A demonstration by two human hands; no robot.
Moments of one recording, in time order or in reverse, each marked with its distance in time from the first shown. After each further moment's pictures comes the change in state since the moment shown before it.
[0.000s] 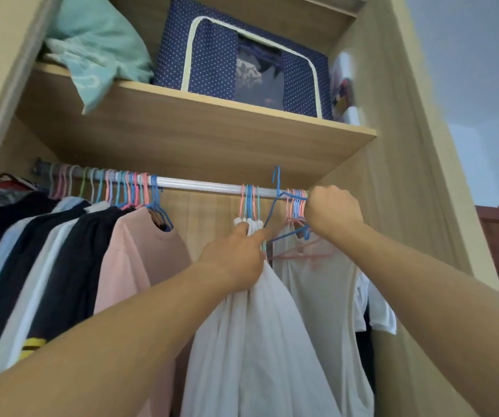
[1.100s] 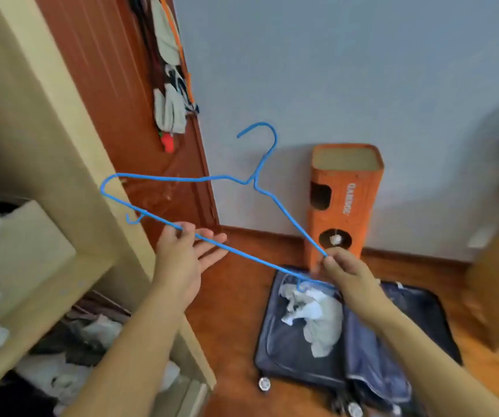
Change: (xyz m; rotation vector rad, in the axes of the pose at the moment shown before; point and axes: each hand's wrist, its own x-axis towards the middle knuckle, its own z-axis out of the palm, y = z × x) left_hand -0.392 0.438 0.174 -1.924 -0.872 -0.668; right_hand -0.733 0.283 -0.236 0.621 -0.162 1.206
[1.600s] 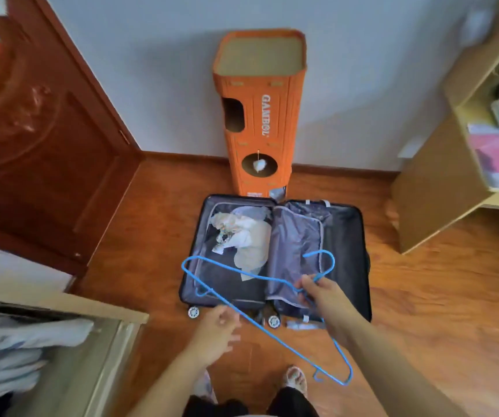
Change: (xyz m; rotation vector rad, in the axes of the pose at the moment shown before) left_hand -0.066 -0.357 0.195 0.725 -0.408 -0.763; right_hand -0.017 0.197 -0.245 0.156 0.232 0.801
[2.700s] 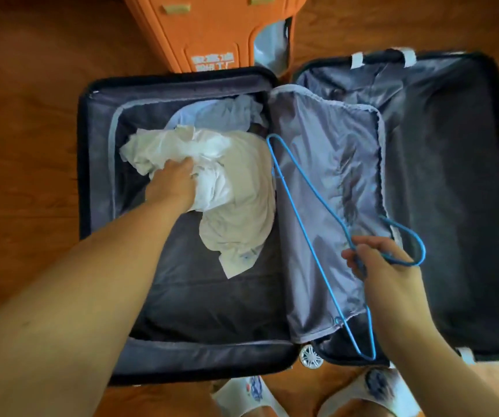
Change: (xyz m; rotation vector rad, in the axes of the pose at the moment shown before) left_hand 0.831 -0.070 -0.001 1.237 0.164 0.181; right_hand 0.534 0.294 0.027 0.064 0.609 0.127
